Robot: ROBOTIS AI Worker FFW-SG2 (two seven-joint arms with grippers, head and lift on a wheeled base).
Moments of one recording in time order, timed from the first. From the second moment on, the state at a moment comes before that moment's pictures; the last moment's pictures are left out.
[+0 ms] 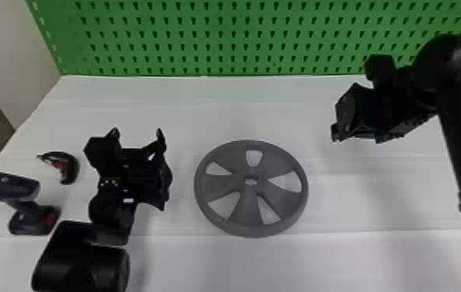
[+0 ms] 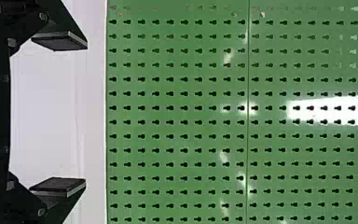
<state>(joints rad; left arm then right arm) -0.03 0.11 -0.12 -1.43 0.10 -0.21 0.10 -0.79 -0.19 0.04 -1.24 -0.33 1.57 -0.12</state>
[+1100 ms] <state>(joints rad) -0.05 0.16 -0.18 -1.43 0.11 -0.19 0.13 -0.93 -0.33 0.36 -0.92 -0.67 1.57 -0.12</state>
